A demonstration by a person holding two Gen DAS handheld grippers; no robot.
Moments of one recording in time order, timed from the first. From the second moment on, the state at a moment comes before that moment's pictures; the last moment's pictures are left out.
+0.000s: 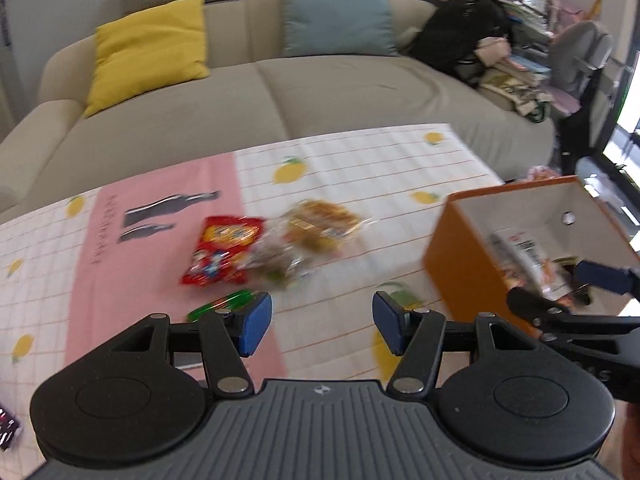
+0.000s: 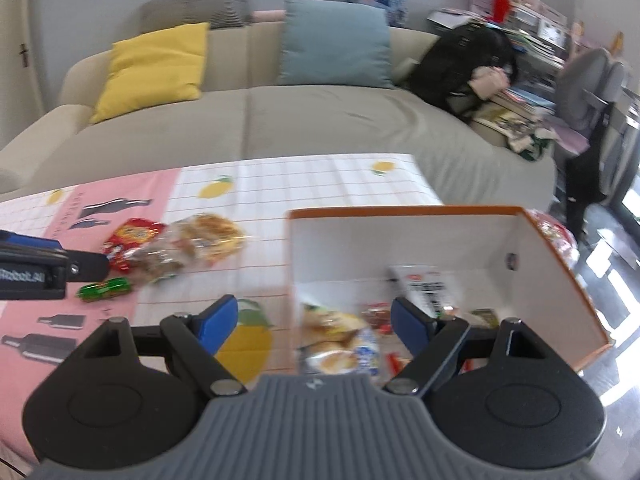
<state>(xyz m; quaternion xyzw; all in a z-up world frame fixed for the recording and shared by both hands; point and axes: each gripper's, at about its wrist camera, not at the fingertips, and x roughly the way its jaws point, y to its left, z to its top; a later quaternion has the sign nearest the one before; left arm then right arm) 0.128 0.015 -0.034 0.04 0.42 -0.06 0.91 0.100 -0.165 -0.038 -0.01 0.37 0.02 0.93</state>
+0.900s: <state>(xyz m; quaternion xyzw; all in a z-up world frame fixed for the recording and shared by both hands) 0.162 0.104 -0.100 0.06 0.42 -0.09 0.90 0.161 -0.058 -0.104 -0.05 0.42 0.17 0.89</state>
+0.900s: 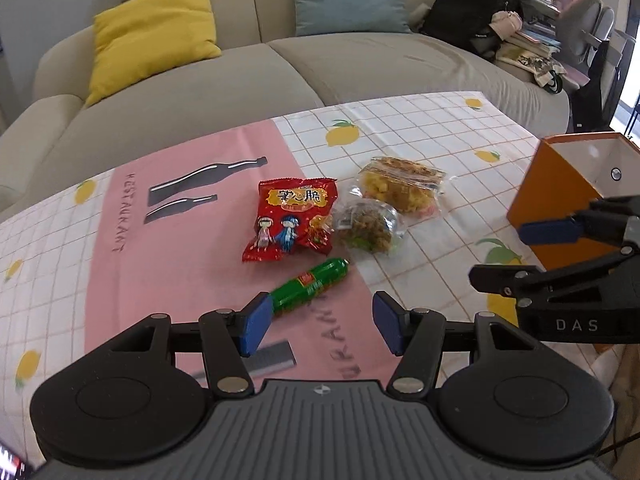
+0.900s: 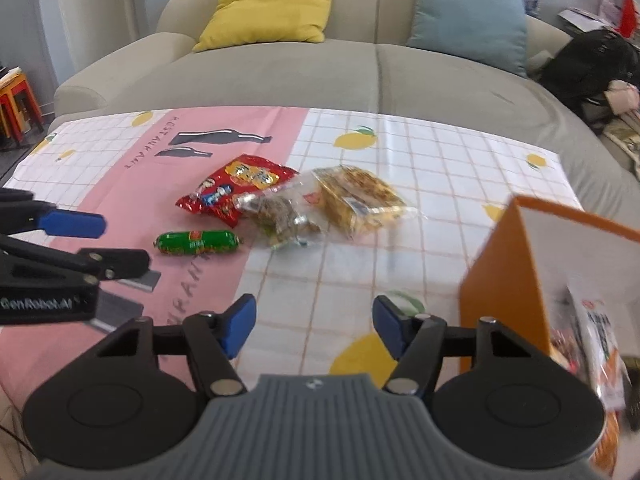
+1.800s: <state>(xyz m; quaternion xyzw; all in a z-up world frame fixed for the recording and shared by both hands) 0.236 0.113 -0.162 0.09 0.50 -0.16 0.84 0.278 0.003 -0.155 -0.08 0.44 0.23 0.86</state>
